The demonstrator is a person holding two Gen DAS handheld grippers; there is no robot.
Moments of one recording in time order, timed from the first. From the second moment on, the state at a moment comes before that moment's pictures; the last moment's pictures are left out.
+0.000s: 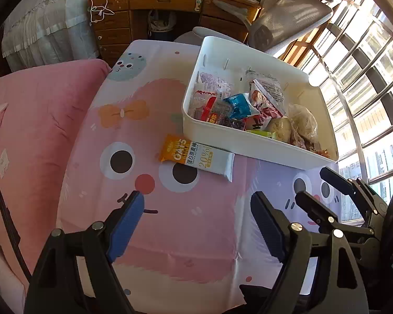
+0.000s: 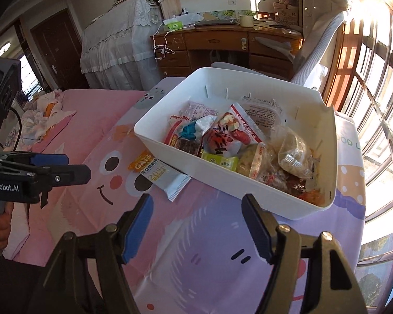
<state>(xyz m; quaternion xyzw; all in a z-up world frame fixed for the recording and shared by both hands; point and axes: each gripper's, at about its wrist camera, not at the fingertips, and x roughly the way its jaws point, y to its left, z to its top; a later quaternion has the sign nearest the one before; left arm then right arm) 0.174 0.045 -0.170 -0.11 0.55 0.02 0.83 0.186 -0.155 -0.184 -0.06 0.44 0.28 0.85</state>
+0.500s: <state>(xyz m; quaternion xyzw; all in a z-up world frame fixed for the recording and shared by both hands) 0.184 0.091 -0.184 -0.09 0.57 0.01 0.82 0.176 -0.082 -0.232 -0.14 0.42 0.25 0.86</state>
